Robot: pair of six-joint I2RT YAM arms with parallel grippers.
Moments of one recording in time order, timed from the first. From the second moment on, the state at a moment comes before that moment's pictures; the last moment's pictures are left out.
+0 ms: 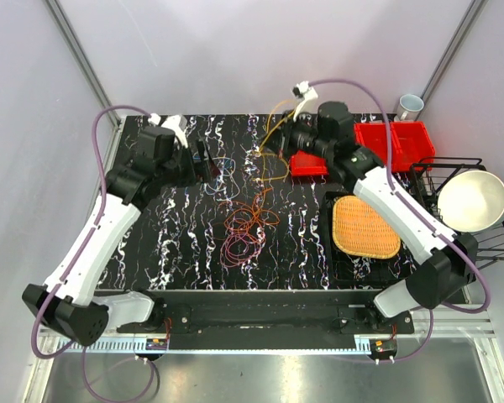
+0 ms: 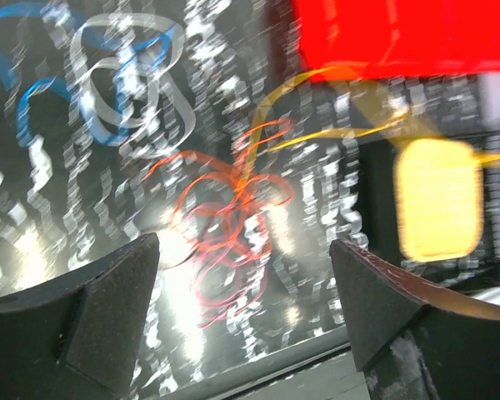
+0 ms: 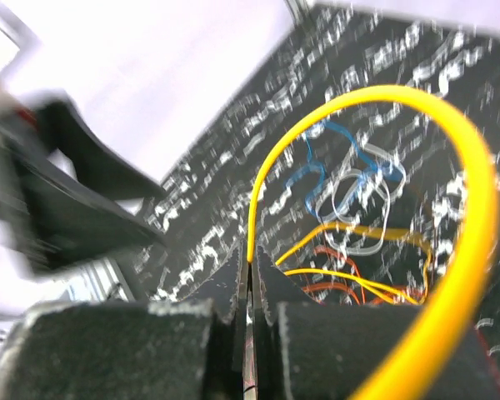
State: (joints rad) left arm -0.41 1.23 1.41 -0.79 0.07 -0.50; right arm 0.55 1.48 1.43 -0.14 -0.40 0.42
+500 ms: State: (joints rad) left arm -0.40 0.91 1.18 -0.97 -0.06 -0.40; right arm 0.47 1.62 1.91 -0.40 -0.35 0.40
